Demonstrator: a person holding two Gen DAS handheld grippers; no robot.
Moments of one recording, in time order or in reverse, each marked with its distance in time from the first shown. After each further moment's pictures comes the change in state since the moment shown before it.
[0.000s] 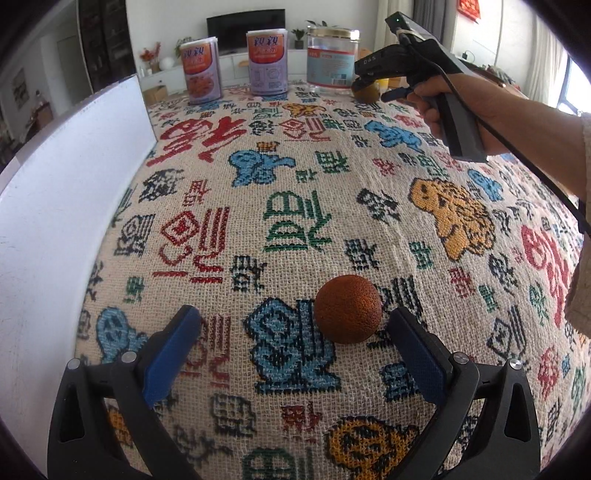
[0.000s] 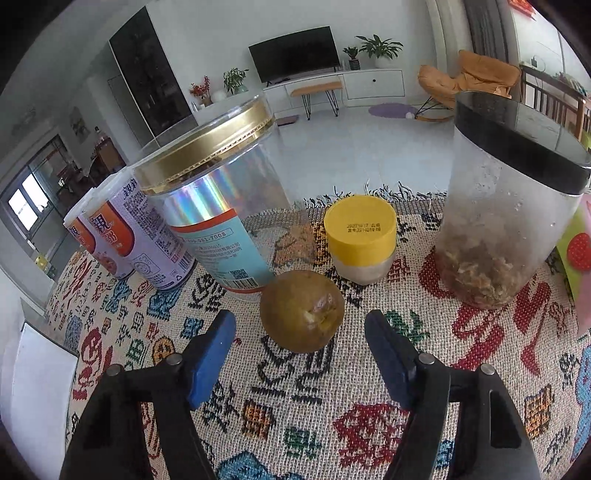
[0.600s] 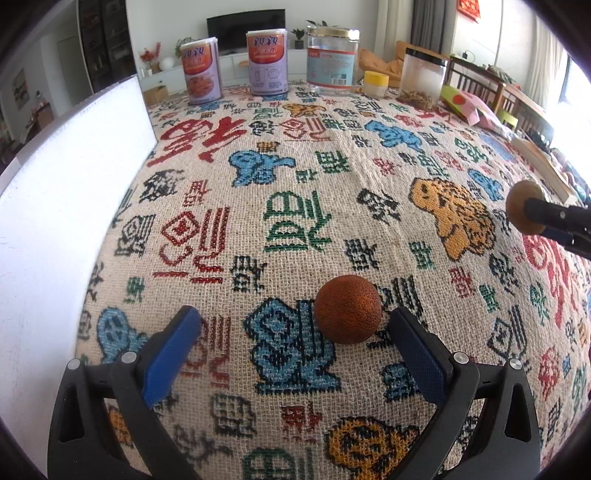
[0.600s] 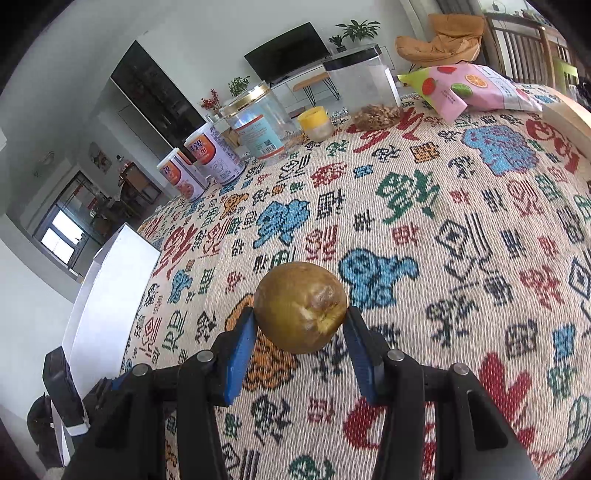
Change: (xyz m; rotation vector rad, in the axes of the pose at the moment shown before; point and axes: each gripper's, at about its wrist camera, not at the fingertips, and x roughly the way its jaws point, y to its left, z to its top) left arm 0.000 -0.001 0.000 0.000 0.001 0.001; right arm -0.187 -0.033 -0.215 0.166 0.008 0.169
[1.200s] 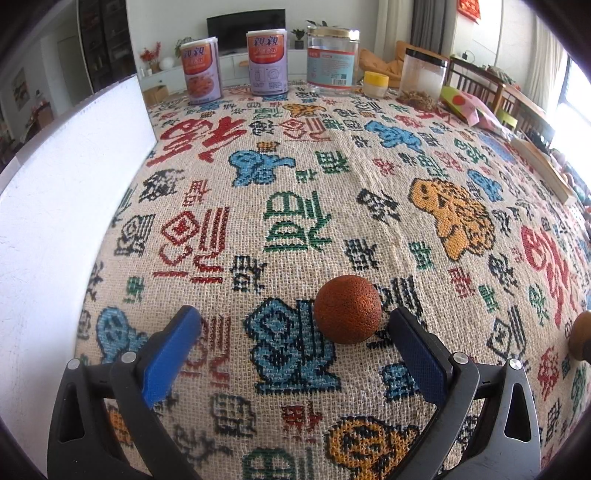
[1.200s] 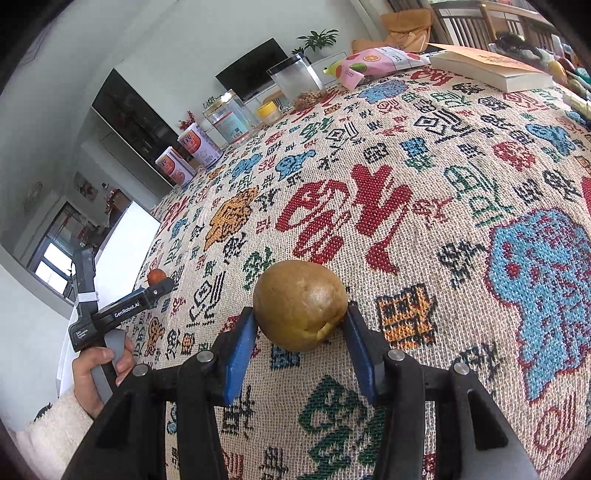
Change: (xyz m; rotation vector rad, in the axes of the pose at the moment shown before) left arm 0.000 0.000 0.000 -0.002 0.000 -0.004; right arm -0.105 -0.040 -0.129 0.114 -0.073 -0.049
